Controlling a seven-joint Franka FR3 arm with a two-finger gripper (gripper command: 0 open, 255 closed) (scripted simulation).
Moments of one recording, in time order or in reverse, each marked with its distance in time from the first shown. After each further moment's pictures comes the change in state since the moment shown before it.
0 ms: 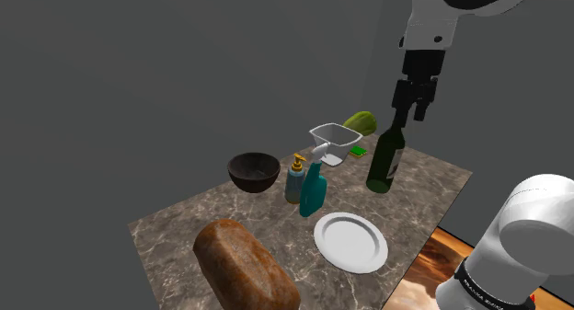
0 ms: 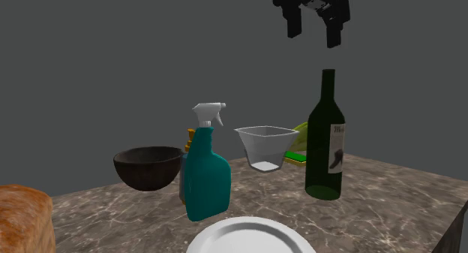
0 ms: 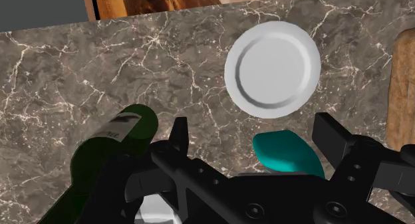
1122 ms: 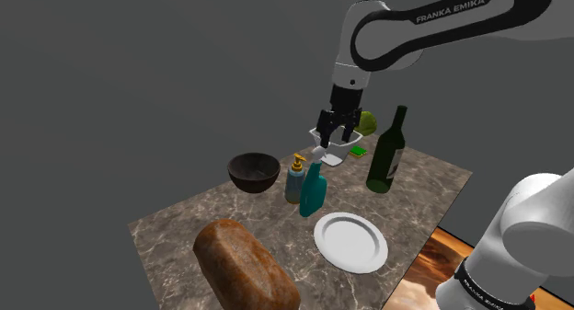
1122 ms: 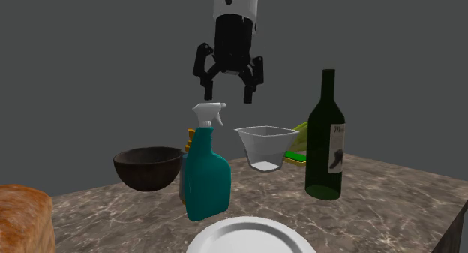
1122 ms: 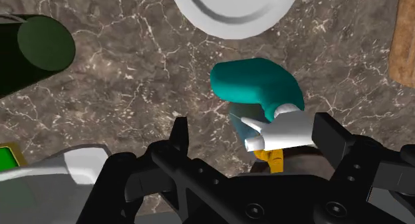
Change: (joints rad) arm 0.041 0.374 0.114 -0.001 0.083 0.513 0.083
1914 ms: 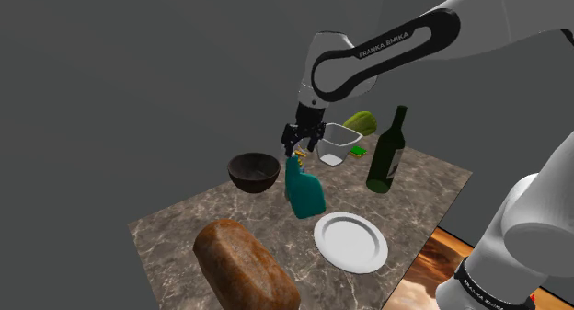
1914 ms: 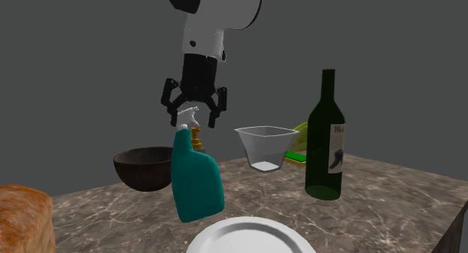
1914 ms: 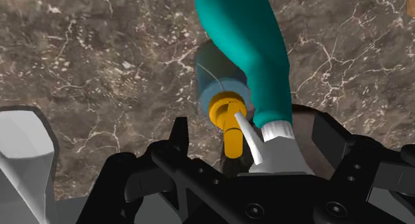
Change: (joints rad) arm 0.021 0.284 0.050 0.097 -0.011 0.291 0.054
